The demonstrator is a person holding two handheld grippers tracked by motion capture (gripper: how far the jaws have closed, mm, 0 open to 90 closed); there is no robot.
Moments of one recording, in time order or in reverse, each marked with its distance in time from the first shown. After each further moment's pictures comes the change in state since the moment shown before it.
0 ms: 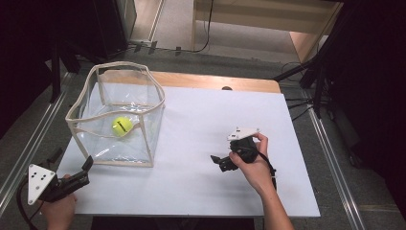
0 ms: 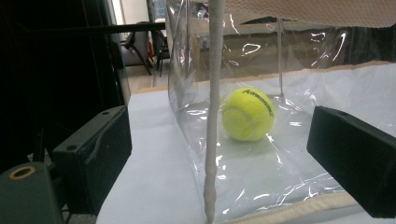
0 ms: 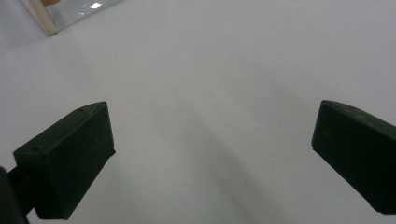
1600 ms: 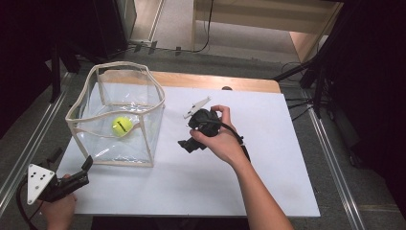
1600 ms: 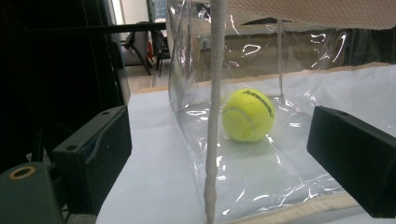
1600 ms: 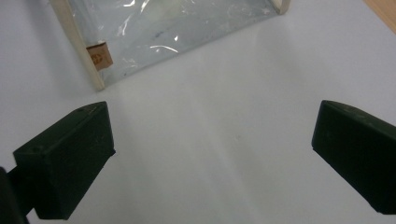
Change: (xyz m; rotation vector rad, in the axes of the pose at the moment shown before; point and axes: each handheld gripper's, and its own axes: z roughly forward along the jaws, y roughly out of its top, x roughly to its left) left arm 0.001 0.000 0.000 -0.002 -0.002 -0.007; right arm 0.039 0.118 0.037 0.161 0.085 -0.189
